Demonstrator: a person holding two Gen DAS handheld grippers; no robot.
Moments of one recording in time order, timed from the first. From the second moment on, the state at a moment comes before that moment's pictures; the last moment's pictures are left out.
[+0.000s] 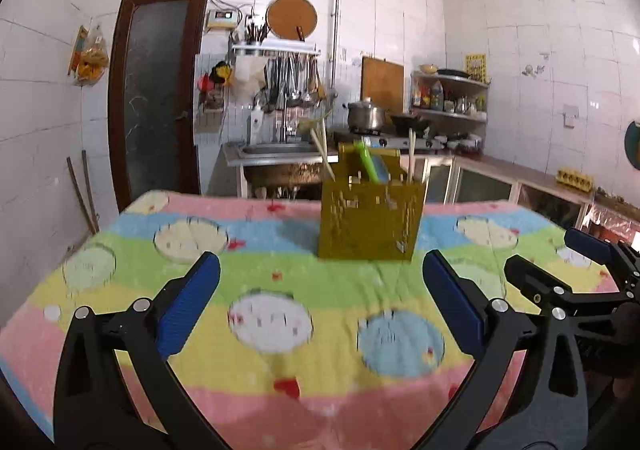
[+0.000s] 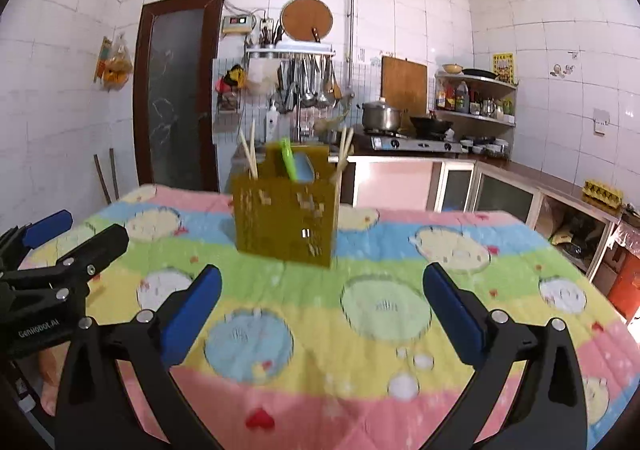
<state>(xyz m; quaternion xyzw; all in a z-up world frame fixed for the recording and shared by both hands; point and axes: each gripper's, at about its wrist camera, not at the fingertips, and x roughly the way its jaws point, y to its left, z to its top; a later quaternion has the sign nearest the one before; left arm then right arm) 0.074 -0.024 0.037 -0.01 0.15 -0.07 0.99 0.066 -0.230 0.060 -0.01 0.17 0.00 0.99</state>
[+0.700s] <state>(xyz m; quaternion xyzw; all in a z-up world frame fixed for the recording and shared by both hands) 0.056 -0.021 0.008 0.01 0.12 -0.06 0.99 0.033 -0.273 0.023 0.05 0.12 -0.04 0.99</state>
